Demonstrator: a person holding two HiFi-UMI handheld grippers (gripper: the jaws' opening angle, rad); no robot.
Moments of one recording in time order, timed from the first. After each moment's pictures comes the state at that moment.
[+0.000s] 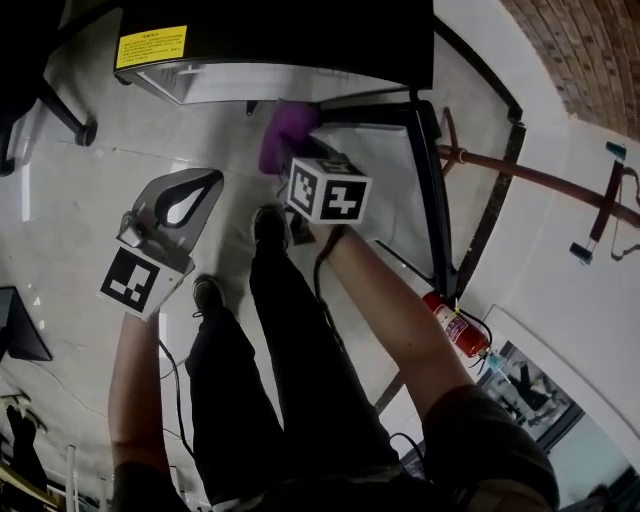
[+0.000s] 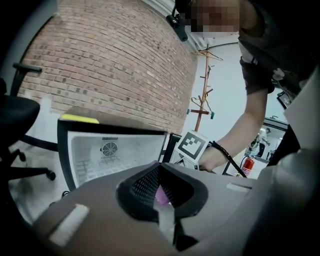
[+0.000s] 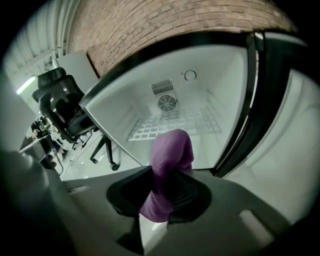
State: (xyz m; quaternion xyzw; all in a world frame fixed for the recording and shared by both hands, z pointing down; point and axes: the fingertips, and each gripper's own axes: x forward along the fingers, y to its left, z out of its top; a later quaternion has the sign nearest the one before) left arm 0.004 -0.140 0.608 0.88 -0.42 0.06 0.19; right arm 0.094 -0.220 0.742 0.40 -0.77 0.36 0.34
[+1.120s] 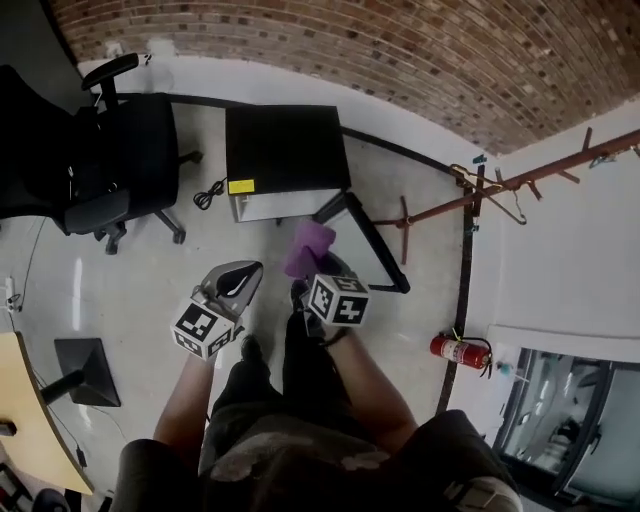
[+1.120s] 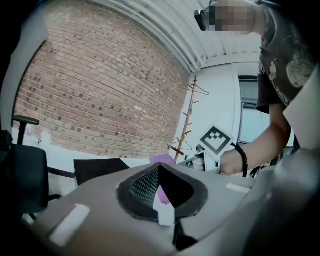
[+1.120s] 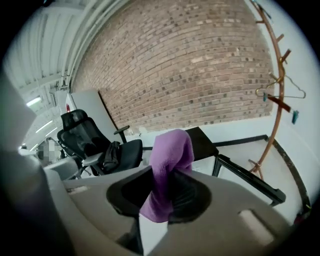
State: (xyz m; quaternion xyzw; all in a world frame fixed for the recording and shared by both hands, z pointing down) left arm -0.030 -0.024 0.285 0.89 -0.41 0.01 0.19; right arm 0.066 -0.088 0.353 0.48 -0.79 0.32 0.20
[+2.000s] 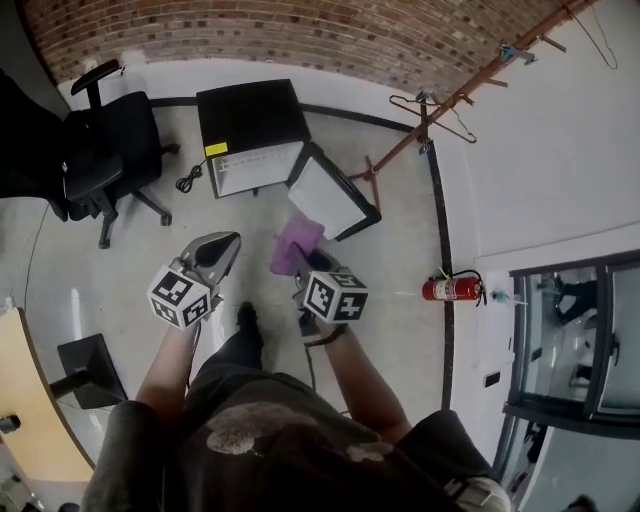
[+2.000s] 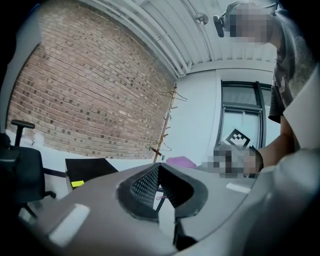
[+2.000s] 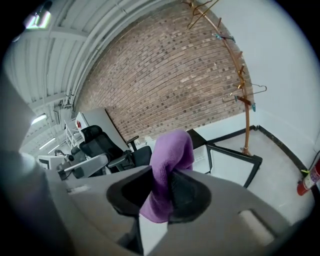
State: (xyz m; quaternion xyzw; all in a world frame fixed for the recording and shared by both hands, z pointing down) left arm -0.013 0.125 0.226 0.92 -0.35 0.00 0.17; right arm 0.105 0.124 0.270 0.51 -0.78 0.34 0.11
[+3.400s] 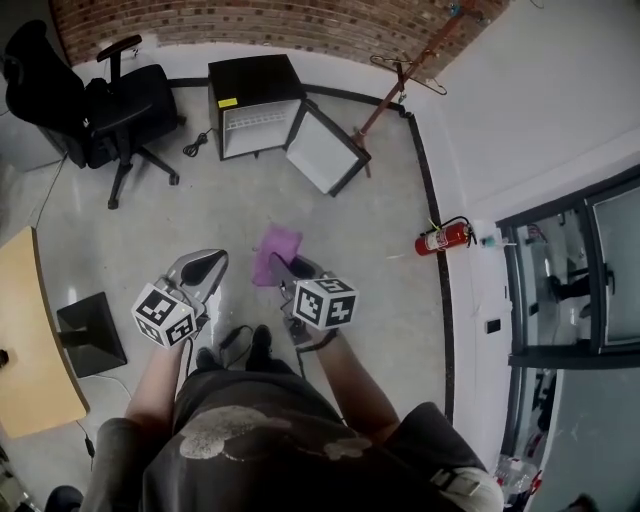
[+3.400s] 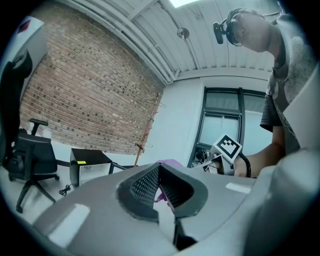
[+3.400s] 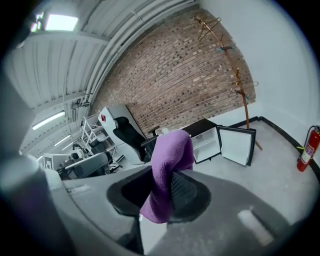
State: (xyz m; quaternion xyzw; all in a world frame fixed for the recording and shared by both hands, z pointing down) left arm -0.061 0.446 0.191 0.93 -0.33 -0.01 0.17; right arm 0.038 0.430 0.247 0.45 -0.81 0.35 0.10
